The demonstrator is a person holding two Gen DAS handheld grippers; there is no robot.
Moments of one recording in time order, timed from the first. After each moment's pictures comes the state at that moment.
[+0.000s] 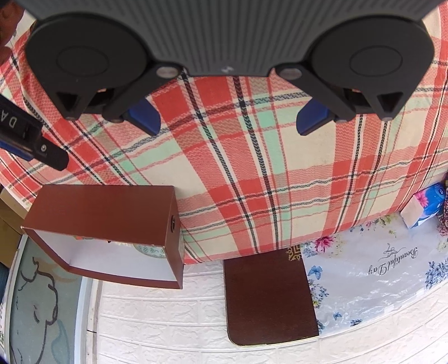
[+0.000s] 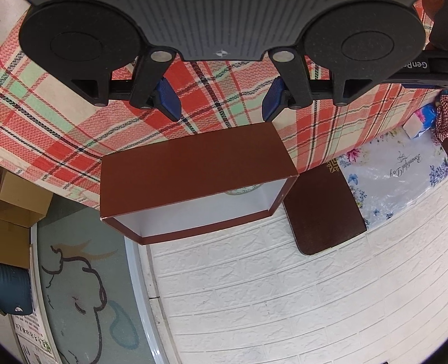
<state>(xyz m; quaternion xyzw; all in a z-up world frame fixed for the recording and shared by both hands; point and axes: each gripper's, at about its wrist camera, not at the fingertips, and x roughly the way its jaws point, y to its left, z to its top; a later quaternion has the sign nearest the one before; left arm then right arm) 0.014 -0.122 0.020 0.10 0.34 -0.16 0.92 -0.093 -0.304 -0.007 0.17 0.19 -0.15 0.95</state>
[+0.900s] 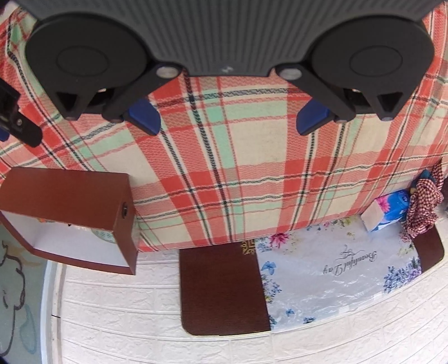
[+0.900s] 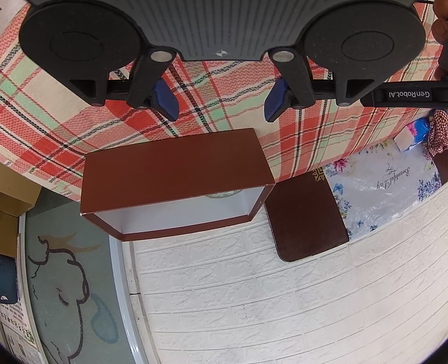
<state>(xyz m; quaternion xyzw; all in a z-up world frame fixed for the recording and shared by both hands) 0.019 -0.091 0.027 0.09 0.32 -0.09 0.94 -0.090 -0.286 -0.006 0.15 0.20 -0.12 0.96</state>
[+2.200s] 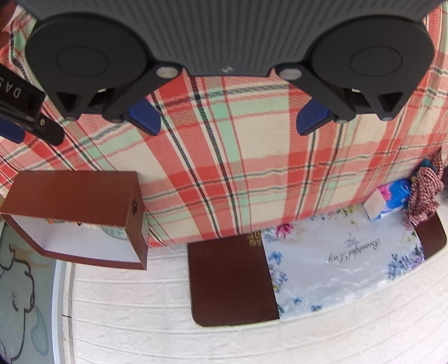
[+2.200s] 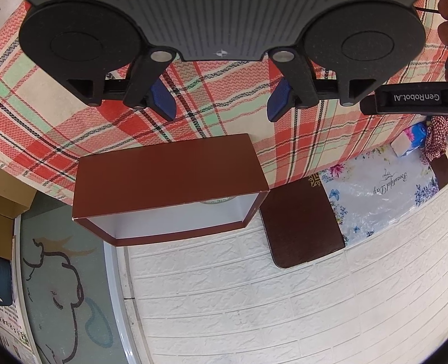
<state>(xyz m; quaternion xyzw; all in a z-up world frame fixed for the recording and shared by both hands) 0.008 -0.094 0.032 0.11 0.31 -0.12 0.94 -0.085 -0.281 -0.009 0.15 0.21 -0.12 0.96</state>
